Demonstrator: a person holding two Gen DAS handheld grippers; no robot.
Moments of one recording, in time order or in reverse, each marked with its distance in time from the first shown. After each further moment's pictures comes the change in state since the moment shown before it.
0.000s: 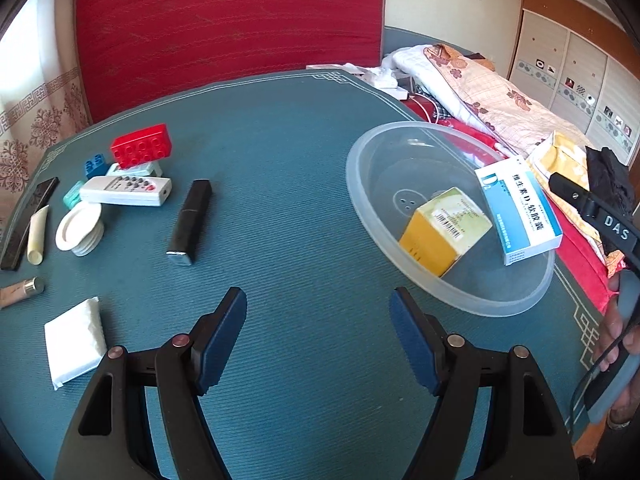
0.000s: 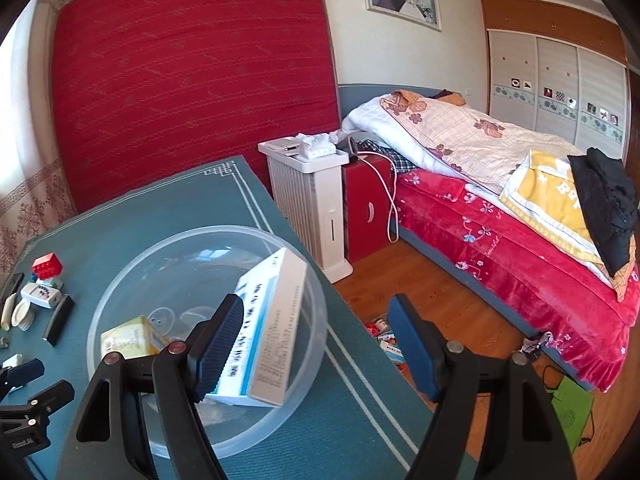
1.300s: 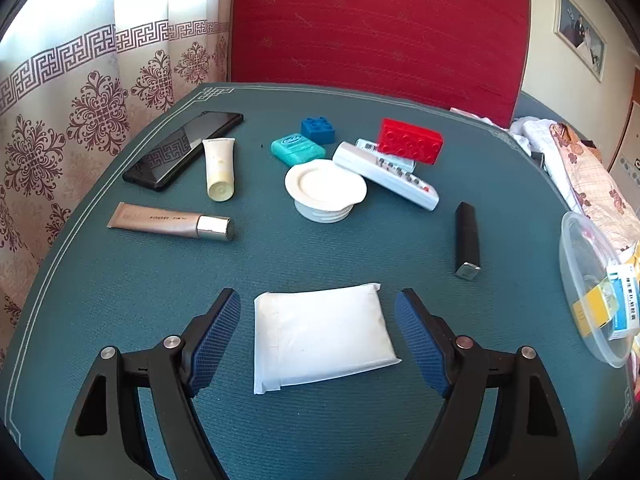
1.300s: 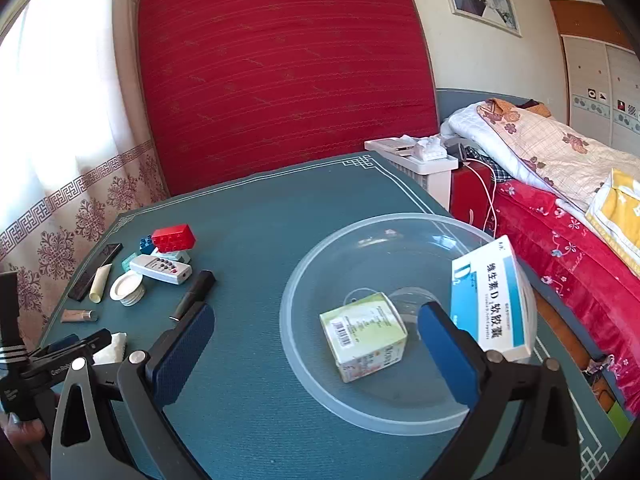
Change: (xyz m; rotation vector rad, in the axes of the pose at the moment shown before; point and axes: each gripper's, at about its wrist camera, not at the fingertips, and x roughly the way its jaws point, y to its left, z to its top) left arm -0.026 0.175 -0.038 -0.350 -0.071 0.278; right arm -0.031 0.129 -0.024 -0.086 0.005 0.298
